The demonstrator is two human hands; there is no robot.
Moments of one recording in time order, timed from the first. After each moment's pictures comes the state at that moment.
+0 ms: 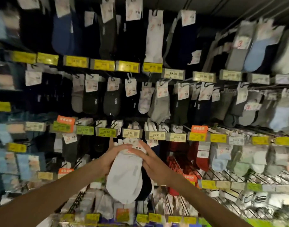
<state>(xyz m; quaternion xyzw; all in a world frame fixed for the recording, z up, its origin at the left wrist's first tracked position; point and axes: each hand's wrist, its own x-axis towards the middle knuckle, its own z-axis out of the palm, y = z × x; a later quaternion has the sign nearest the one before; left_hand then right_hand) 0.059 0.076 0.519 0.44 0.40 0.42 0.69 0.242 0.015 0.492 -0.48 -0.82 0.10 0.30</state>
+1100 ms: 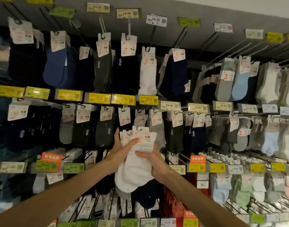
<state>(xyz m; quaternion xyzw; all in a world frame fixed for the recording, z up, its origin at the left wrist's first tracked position) 0.100 0.151 0.629 0.60 0.32 0.50 0.54 0.232 0.087 0.611 -0.38 -0.49 0.47 0.63</state>
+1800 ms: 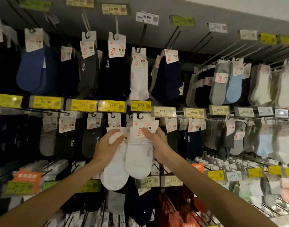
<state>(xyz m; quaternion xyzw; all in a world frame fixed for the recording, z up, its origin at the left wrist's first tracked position) 0.103 0.209 0.656 0.70 0.35 0.53 0.32 0.280 0.140 0.684 -0.38 -0.44 0.40 0.71</state>
